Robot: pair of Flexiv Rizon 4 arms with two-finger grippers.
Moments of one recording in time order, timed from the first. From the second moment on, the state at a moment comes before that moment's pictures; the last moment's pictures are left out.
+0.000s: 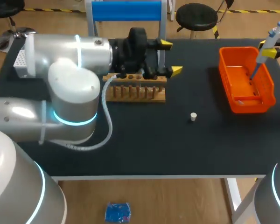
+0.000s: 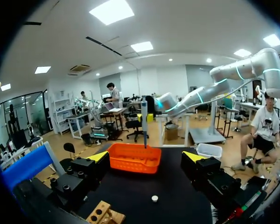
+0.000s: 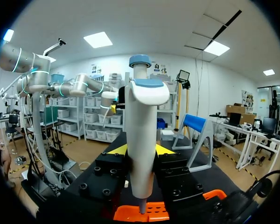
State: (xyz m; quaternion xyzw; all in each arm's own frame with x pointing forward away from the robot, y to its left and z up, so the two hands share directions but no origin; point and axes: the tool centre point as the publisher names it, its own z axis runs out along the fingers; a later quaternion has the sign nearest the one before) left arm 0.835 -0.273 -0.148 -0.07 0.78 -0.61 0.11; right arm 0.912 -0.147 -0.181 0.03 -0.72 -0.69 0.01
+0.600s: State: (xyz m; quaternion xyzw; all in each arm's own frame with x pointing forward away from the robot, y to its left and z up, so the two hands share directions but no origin) left arm 0.820 -0.256 -0.170 -0.08 0.75 -0.64 0.13; right arm 0.912 -0.147 -0.181 0.04 -0.72 -0.69 0.01
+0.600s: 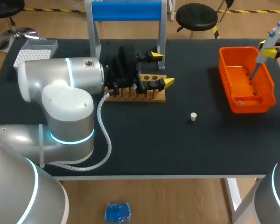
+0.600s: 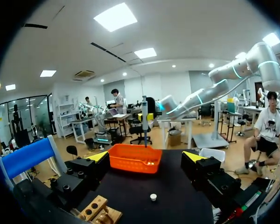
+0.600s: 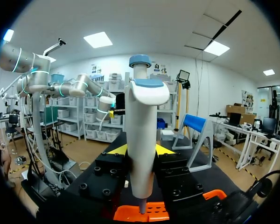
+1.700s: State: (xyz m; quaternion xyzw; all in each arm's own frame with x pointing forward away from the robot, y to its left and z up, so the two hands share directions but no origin) left arm 0.814 -0.229 -0.174 -0.09 0.72 -0.68 0.08; right arm 0.912 -0.147 -0.181 0.04 -0.72 -0.69 0.01
